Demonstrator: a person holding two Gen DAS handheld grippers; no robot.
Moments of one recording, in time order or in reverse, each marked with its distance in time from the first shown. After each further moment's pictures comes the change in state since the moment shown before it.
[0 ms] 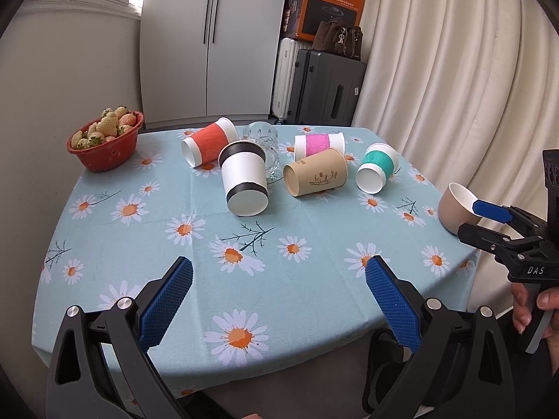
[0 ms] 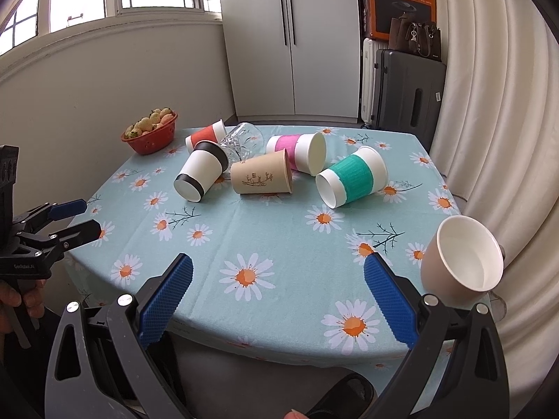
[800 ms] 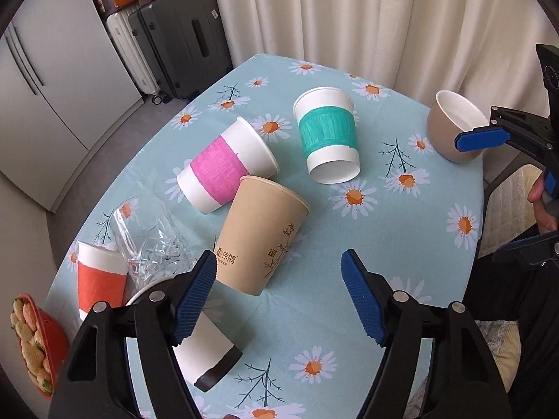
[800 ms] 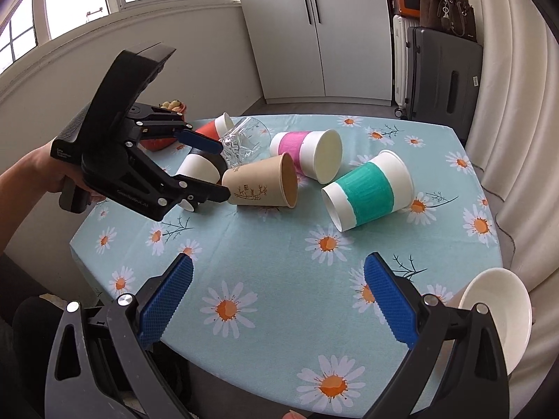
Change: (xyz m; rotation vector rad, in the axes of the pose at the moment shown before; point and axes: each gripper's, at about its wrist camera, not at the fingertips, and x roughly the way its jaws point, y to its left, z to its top) left arm 0.182 -0.071 0.126 0.655 0.383 -0.243; right arm 0.059 -0.049 0.042 -0.009 0.101 0.172
